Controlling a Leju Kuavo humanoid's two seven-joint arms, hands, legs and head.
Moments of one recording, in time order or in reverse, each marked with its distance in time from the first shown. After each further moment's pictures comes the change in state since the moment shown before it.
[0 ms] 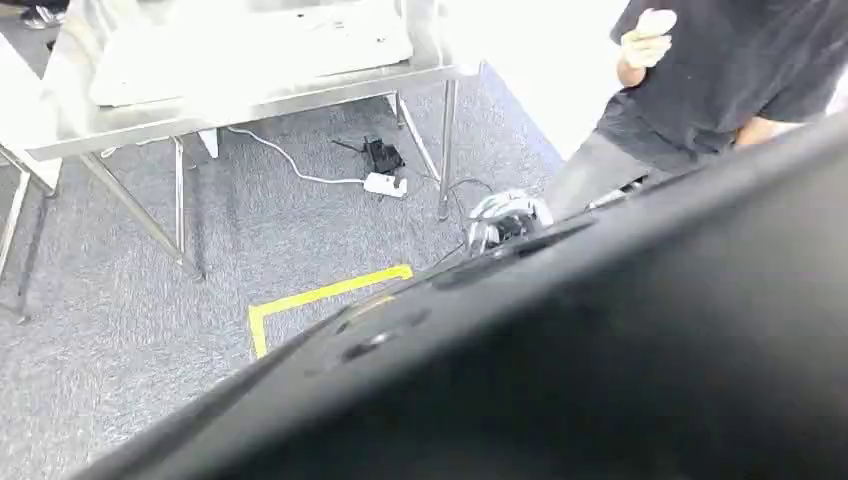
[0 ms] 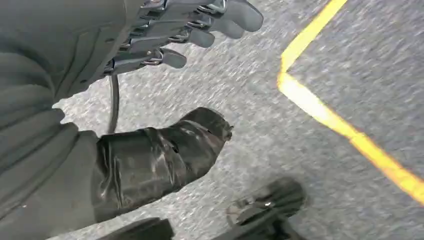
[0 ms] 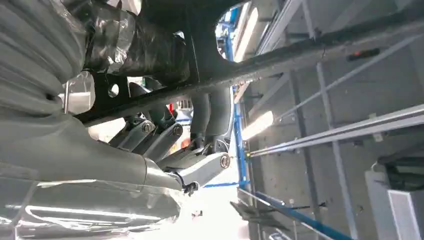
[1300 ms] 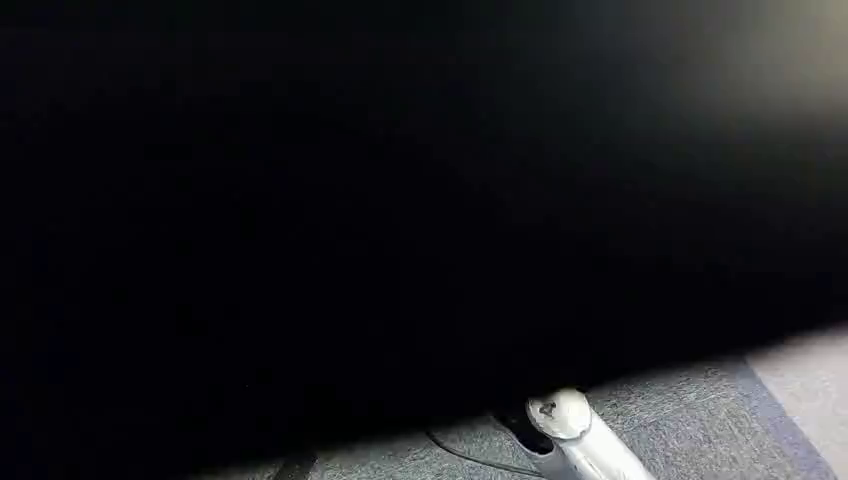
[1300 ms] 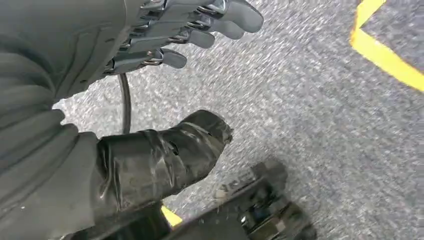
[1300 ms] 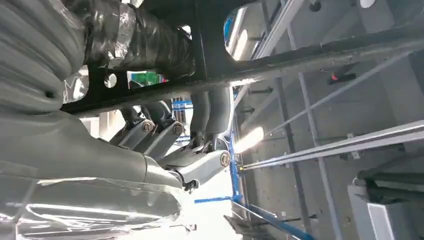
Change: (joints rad) left arm -0.001 -0.003 0.001 0.000 0.018 0.003 -0.010; right arm -0.006 -0.010 0.000 -0.016 0.004 0.000 -0.002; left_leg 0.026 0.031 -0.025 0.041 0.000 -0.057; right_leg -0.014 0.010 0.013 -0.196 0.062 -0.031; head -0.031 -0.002
